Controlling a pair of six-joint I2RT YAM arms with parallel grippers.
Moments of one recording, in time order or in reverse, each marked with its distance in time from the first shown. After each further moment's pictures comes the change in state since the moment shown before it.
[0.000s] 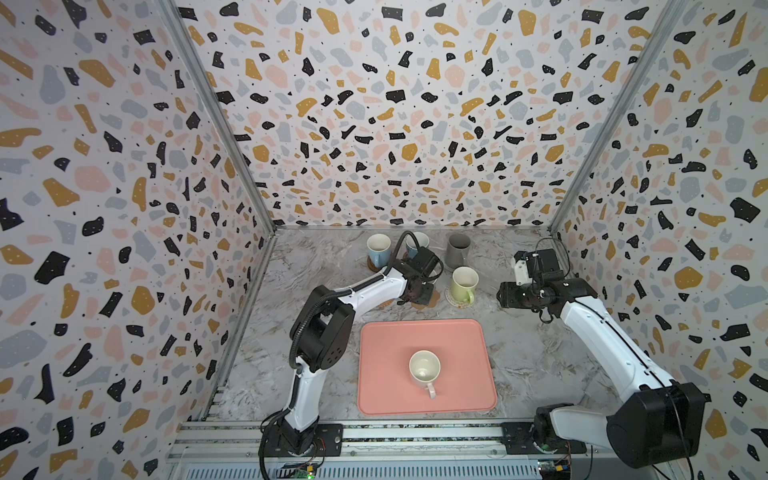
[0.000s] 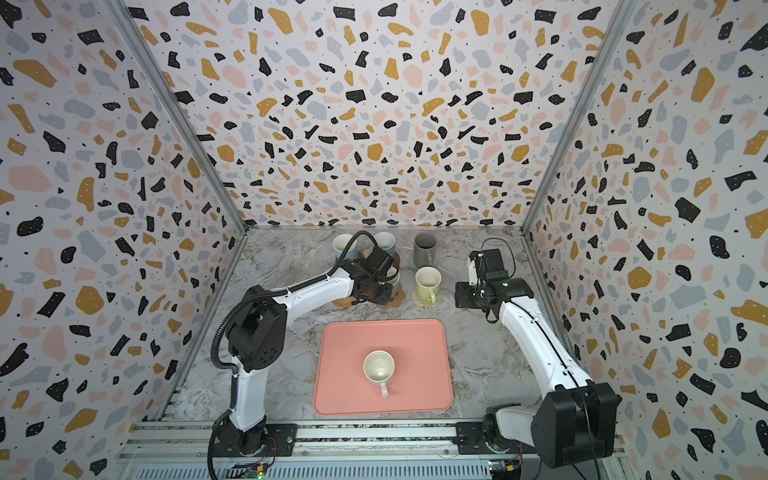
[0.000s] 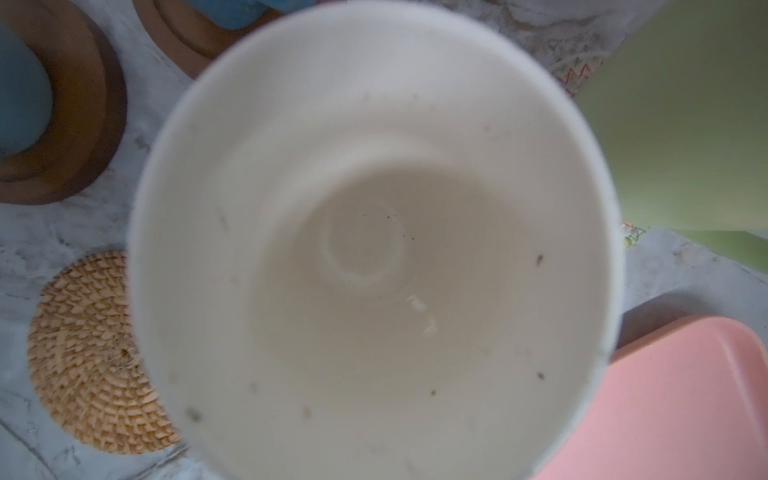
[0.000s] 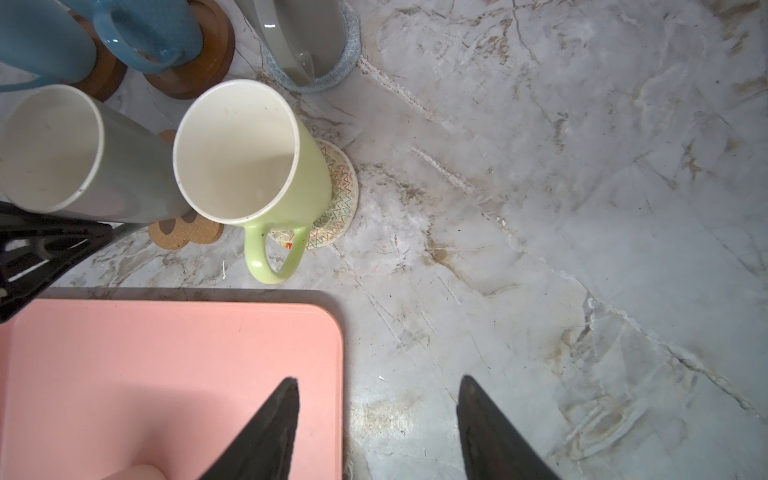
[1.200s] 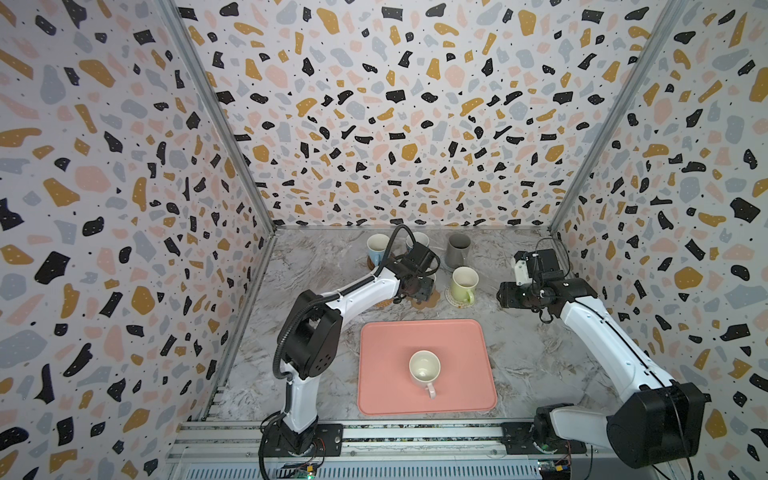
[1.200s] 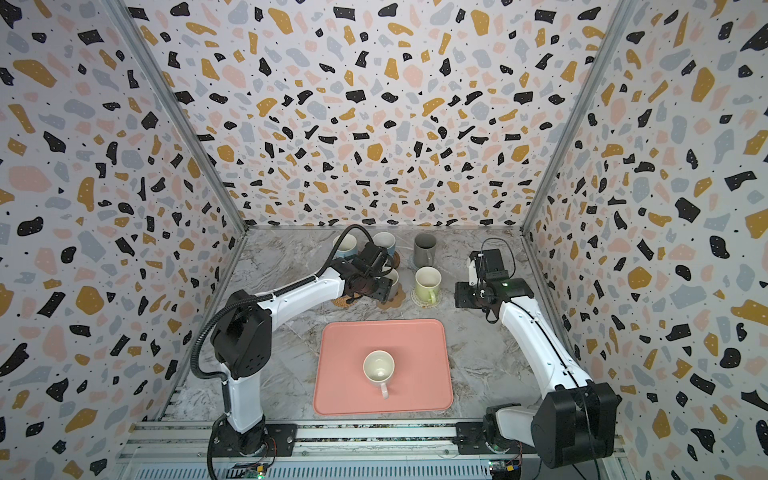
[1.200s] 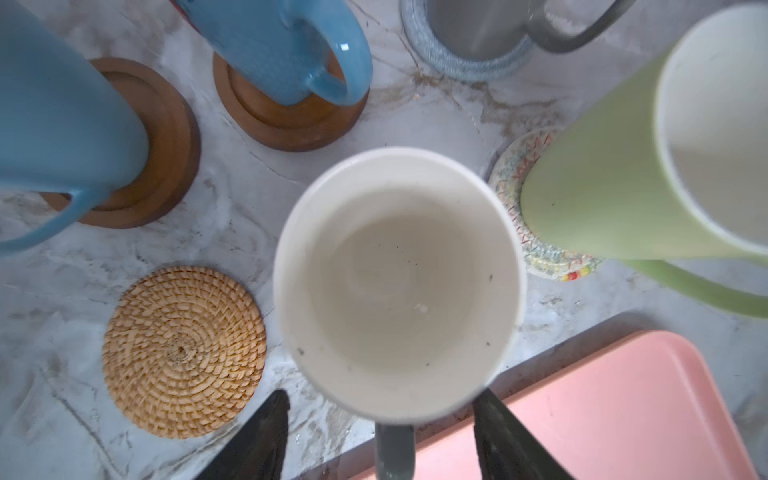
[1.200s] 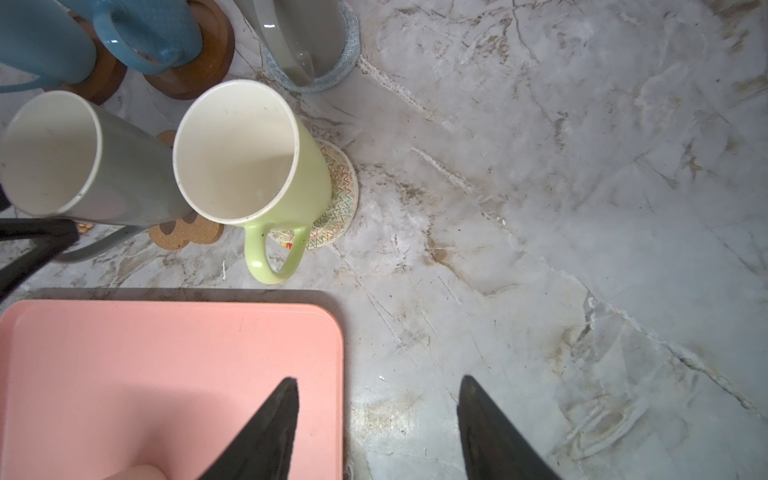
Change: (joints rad) left arm 0.008 -0.118 -0.045 0.052 -0.040 0.000; right arm 0.000 0.000 0.000 0.000 0.000 0.002
